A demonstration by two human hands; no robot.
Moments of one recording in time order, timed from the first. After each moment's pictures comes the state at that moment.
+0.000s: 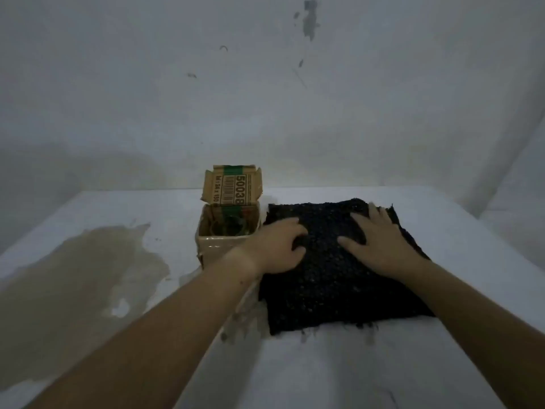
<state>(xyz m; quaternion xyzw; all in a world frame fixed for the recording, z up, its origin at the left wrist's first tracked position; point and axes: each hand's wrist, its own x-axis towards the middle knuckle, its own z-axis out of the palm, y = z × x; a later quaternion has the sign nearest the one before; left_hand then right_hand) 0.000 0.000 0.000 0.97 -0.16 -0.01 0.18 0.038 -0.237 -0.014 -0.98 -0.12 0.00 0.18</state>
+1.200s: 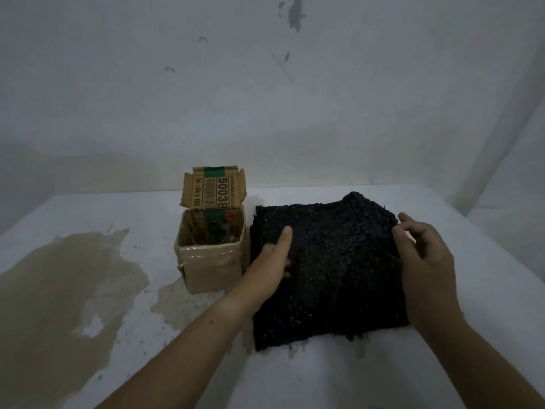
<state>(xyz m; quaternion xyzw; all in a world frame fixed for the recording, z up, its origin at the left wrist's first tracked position) -0.014 -0.029 -0.028 0.77 0.15 -0.14 0.60 -0.019 -0.256 -0.010 -0.73 -0.01 -0.25 0.64</state>
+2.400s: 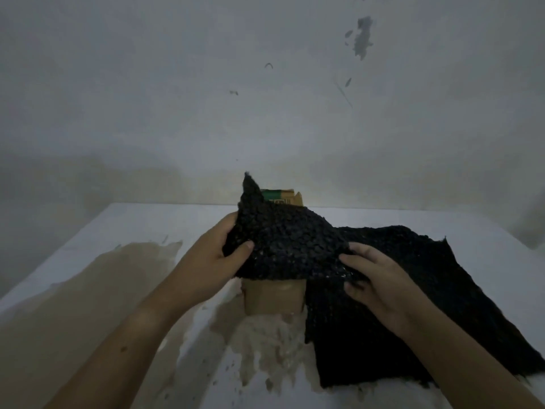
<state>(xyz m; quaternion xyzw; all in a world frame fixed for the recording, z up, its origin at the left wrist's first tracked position) -0.066 0.142 0.043 0.86 -0.07 0.13 0.48 0.000 -0.117 0.018 -0.62 0.05 0.16 0.77</state>
